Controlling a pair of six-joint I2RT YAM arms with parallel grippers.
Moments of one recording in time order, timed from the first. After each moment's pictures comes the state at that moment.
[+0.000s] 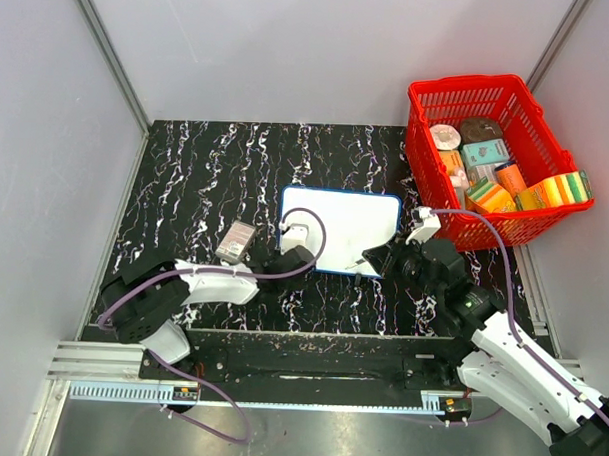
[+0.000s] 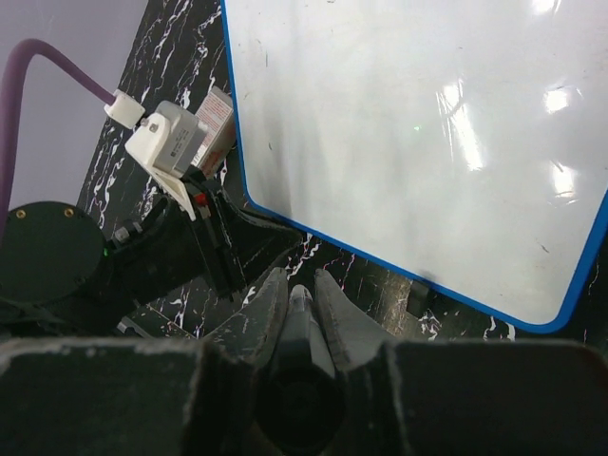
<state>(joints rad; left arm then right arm) -0.96 1.56 0.65 0.05 -0.41 -0.66 0.63 0.71 0.54 -0.15 -0.02 0.64</state>
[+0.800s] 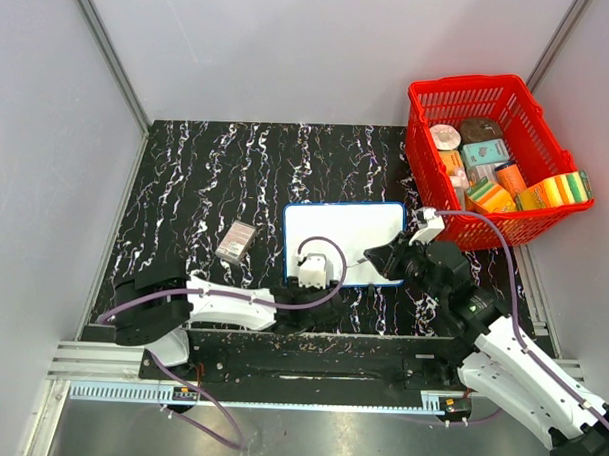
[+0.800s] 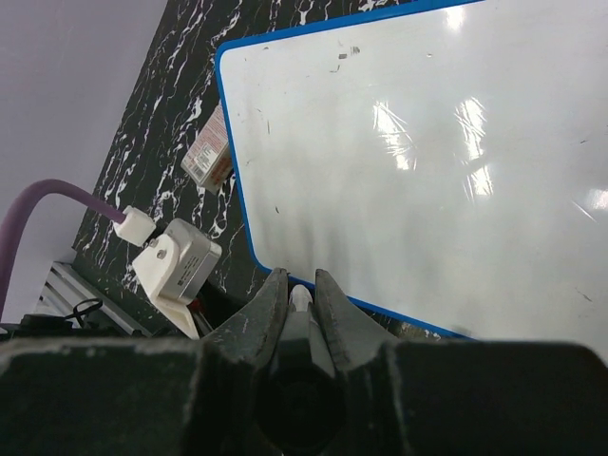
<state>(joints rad) -1.31 1.61 0.80 -0.24 -0.56 -1.11 0.63 0.67 0.53 -0.16 -0.02 0.64</state>
